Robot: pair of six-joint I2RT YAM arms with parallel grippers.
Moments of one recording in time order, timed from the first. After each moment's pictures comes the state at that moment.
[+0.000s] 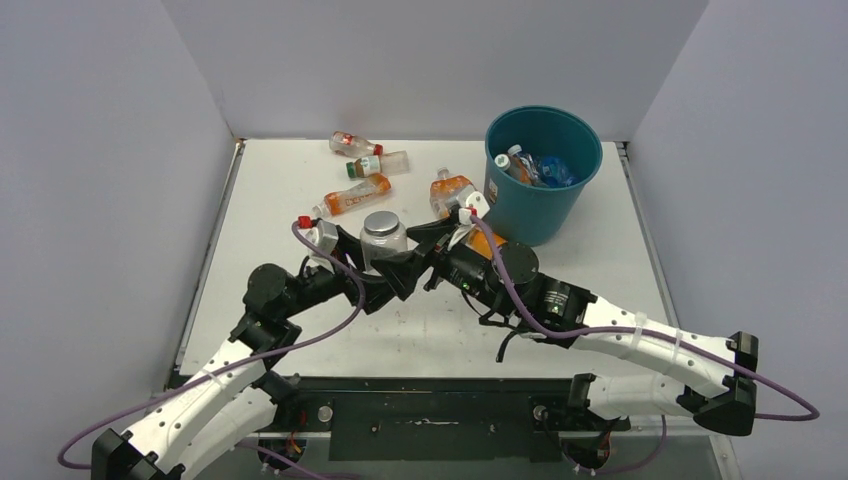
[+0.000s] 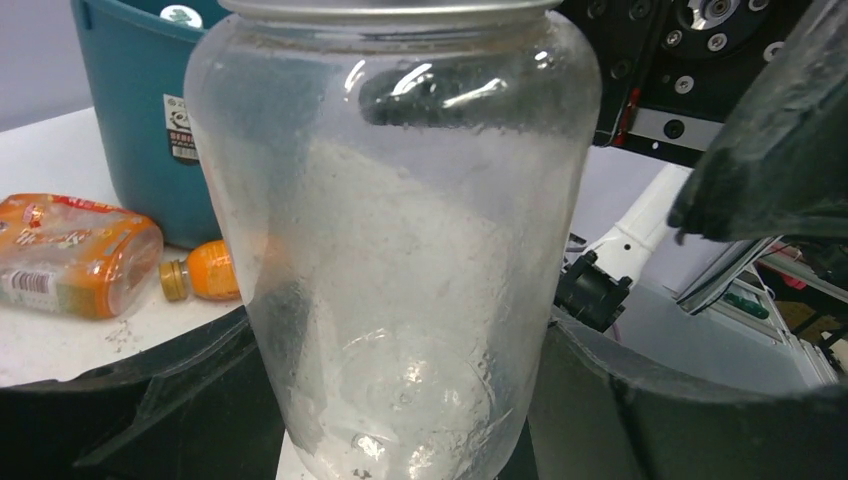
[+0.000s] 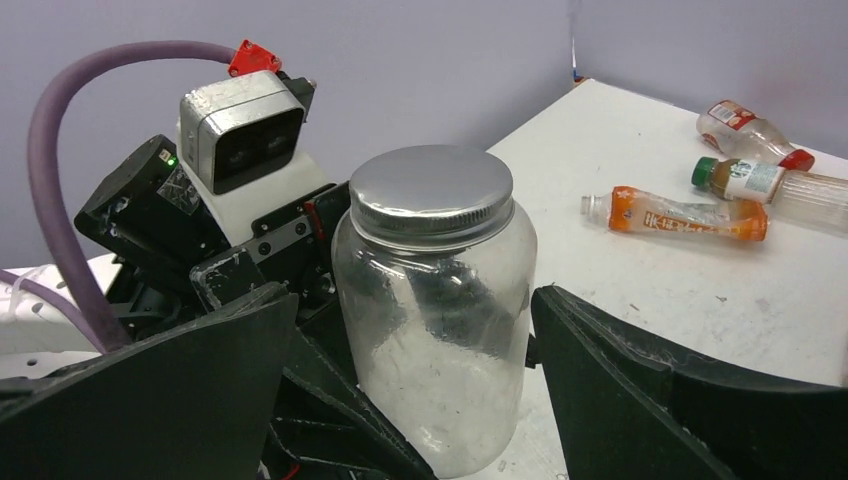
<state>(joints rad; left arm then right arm) -0.58 0.74 0.51 0.47 0.58 -0.50 1.16 1.12 1.08 0.09 0.17 0.32</state>
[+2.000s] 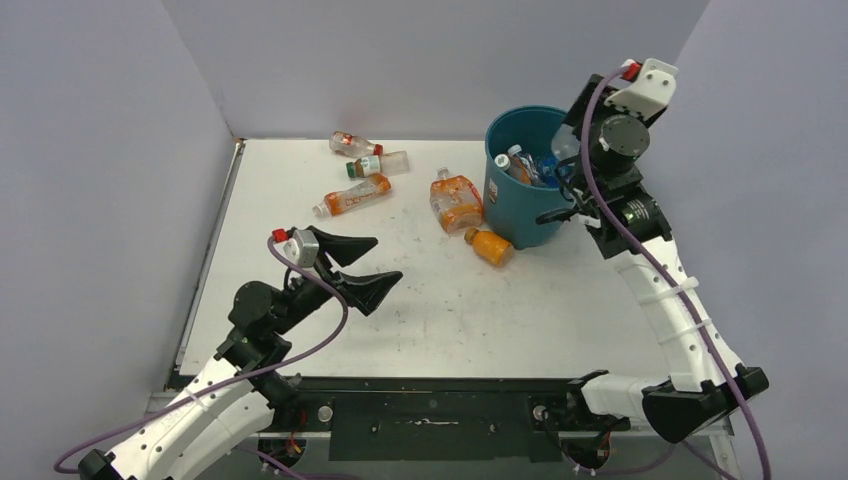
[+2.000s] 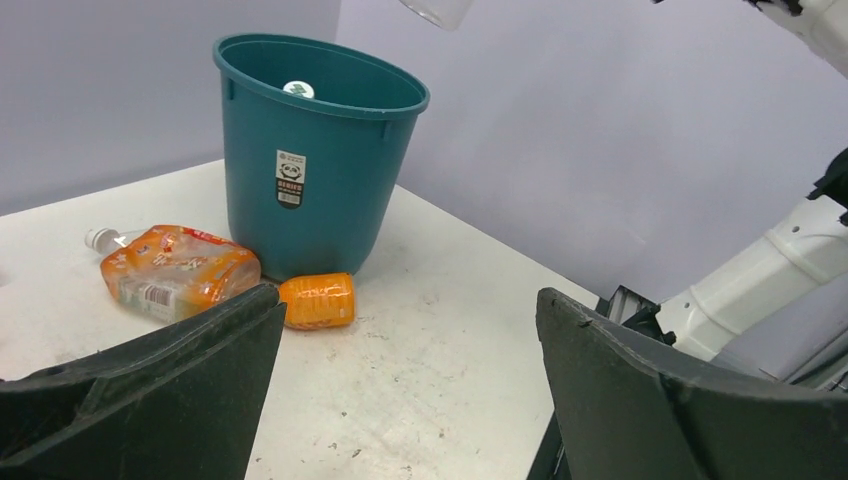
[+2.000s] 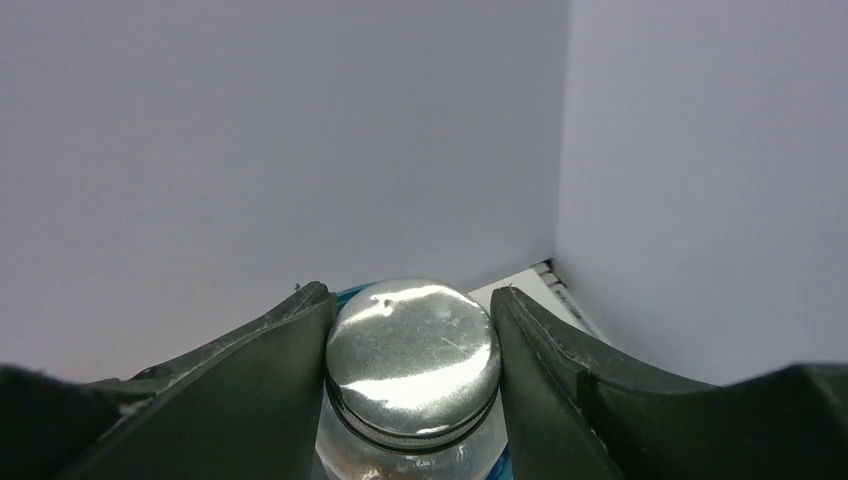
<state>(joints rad) -0.66 0.59 0.51 0.37 0.30 -0.41 0.49 1.24 1.56 -0.15 0.76 0.02</state>
